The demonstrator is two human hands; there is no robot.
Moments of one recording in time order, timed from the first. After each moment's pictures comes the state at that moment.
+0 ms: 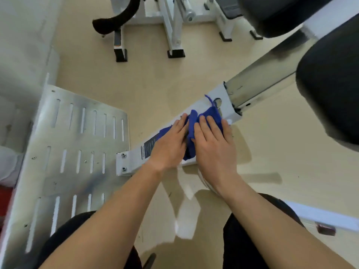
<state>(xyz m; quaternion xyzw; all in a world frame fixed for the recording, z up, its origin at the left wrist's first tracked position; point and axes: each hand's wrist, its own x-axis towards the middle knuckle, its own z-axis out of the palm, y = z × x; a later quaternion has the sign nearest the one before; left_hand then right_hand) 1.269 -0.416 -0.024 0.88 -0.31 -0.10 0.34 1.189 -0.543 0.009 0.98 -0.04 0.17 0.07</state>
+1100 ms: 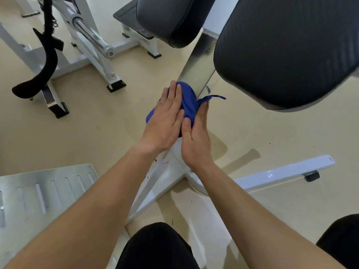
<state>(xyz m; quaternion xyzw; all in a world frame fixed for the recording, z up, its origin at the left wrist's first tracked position) 1.326 -0.516 0.051 0.79 -0.53 -0.06 0.30 1.221 -0.562 0.024 0.75 -0.32 0.31 -0.48</state>
